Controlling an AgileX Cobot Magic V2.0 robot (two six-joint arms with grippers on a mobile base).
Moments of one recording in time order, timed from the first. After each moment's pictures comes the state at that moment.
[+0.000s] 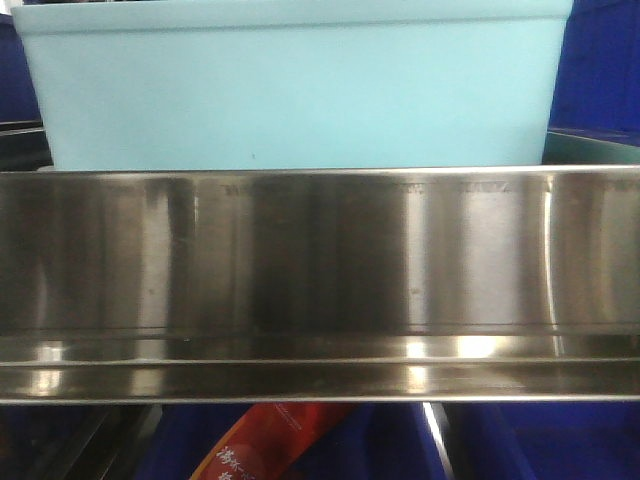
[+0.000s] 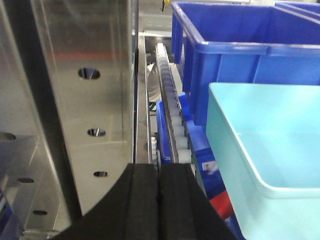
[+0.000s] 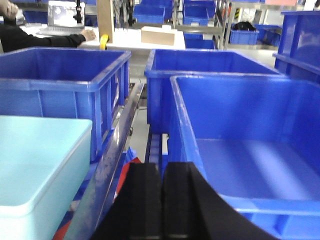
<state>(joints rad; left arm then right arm) -0.04 0.65 -0.84 0.01 0.58 -0.06 -0.07 0.50 -0.79 0.06 0.51 -0.06</state>
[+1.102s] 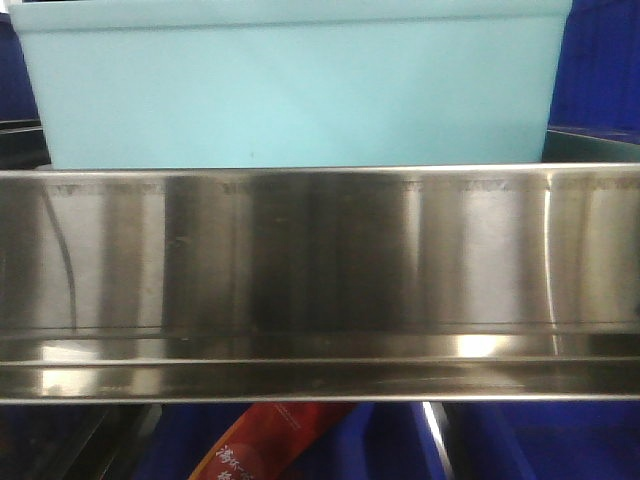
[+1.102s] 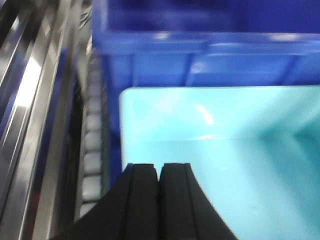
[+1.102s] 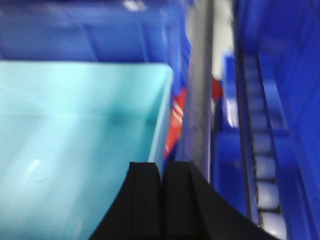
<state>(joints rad) -0.42 1.43 -1.46 0.35 0.80 -0.56 0.31 1.31 -1.30 -0.20 0.75 0.44</state>
